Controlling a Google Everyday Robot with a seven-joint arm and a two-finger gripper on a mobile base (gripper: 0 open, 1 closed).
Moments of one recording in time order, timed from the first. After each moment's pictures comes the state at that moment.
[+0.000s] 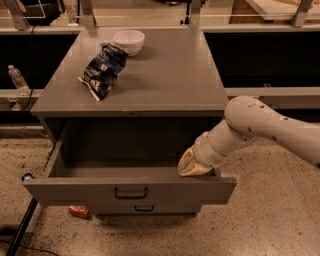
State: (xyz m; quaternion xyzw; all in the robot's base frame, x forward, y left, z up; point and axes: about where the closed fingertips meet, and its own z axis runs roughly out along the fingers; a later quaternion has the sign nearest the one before) arm 0.508 -0.080 0.668 -0.75 0.59 0.17 0.23
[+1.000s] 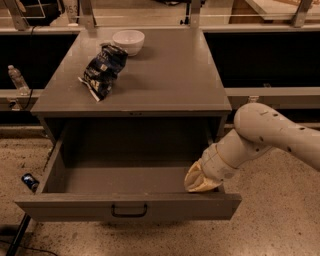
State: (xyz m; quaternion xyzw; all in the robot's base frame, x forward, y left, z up) arm 0.450 -0.097 0.671 -0.76 0.59 0.20 0.20
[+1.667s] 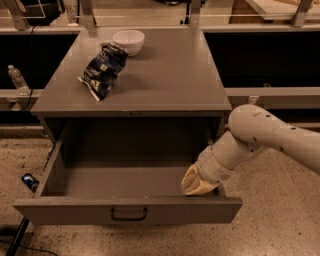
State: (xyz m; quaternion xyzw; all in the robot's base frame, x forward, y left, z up) arm 0.444 -0.089 0.662 -0.76 0.58 0.22 0.18
